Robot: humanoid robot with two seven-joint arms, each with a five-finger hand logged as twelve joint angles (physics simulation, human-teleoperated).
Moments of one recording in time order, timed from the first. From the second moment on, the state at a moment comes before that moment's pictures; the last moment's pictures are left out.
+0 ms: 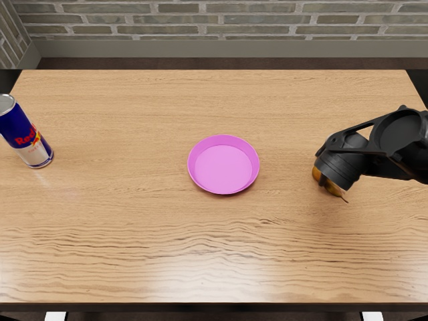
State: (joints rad) left arm -0.02 0.00 -0.18 -0.18 0.06 -0.09 0.21; right arm 1.64 -0.29 -0.75 1.38 0.05 -0.61 -0.61
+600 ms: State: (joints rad) left arm -0.02 0.00 -0.18 -0.18 0.06 -0.09 0.21; right arm 1.64 -0.28 -0.74 1.38 0.05 -0.61 -0.61
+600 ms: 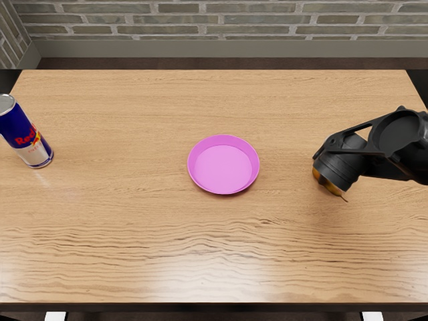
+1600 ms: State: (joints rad) left arm -0.02 0.00 -0.18 -0.18 0.06 -0.09 0.21; right arm 1.35 -0.49 0.10 1.26 0.06 -0.28 -0.61
